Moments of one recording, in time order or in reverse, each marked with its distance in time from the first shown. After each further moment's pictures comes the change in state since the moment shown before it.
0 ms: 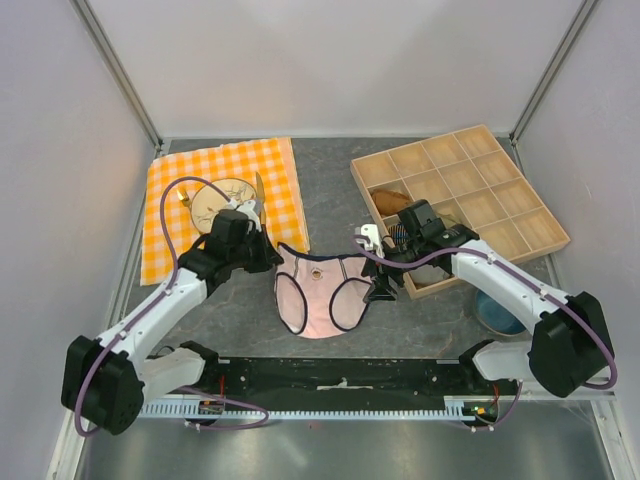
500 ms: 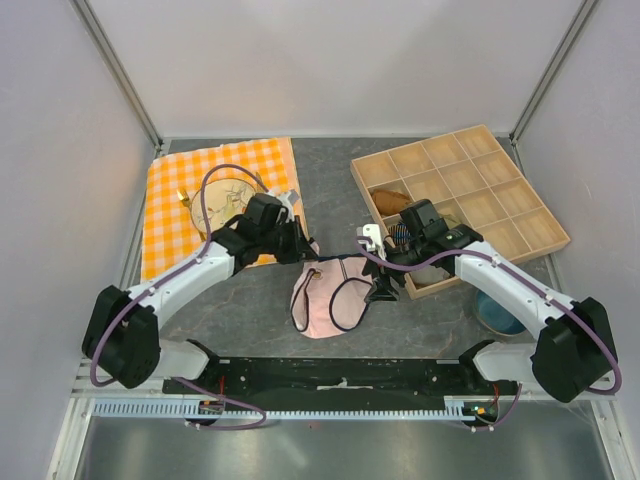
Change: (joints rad) left arm -0.124 0.273 0.183 0.049 0.162 -0.119; right arm 0.000 -0.029 0.005 -0.017 0.002 -0.008
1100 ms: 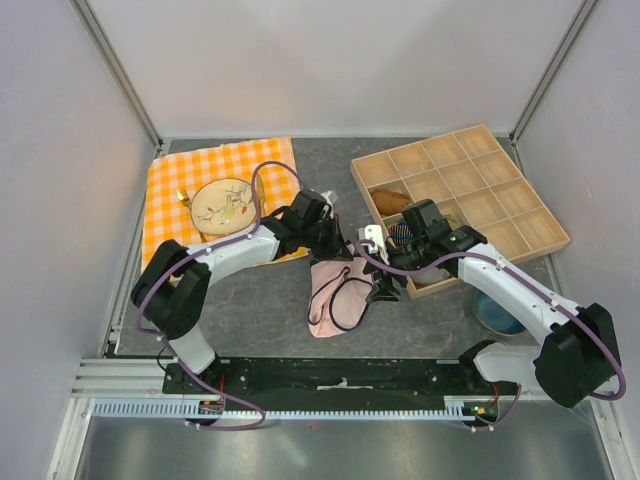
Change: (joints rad) left arm -0.153 0.344 0.196 0.129 0.011 -0.119; right arm 0.000 -0.031 0.002 -0.012 0.004 -0.022
